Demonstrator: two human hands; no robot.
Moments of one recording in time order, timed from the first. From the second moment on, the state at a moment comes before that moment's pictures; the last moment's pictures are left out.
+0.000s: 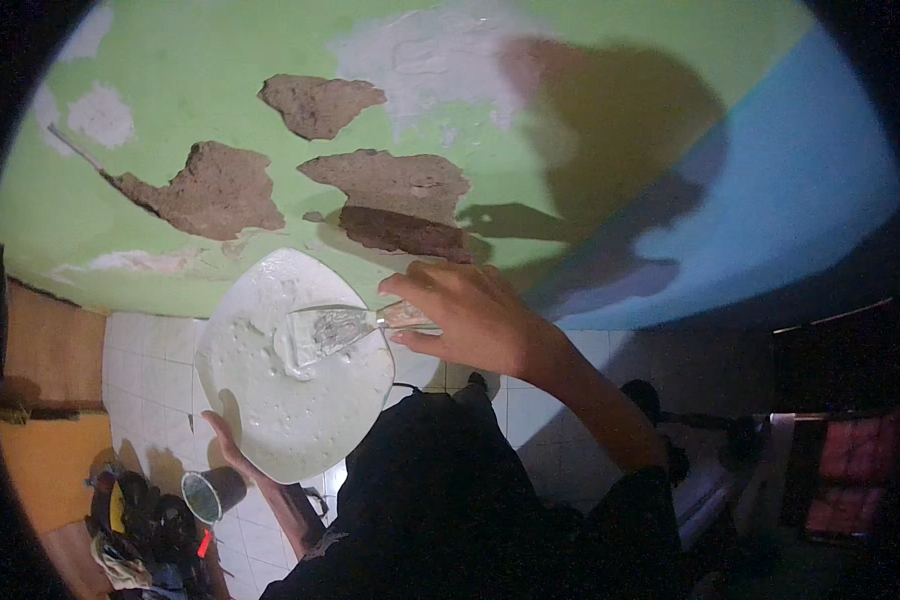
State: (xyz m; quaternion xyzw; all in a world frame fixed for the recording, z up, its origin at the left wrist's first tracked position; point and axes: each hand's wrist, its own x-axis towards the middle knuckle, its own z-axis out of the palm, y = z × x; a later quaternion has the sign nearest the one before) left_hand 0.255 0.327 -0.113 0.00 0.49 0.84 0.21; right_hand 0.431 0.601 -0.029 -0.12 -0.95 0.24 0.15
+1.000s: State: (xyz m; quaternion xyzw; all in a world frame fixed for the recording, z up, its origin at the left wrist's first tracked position) left_hand 0.296 0.372 -0.105 -0.02 0.49 0.83 0.27; right_hand 0.454 0.651 0.047 0.02 -0.98 0.00 0.21
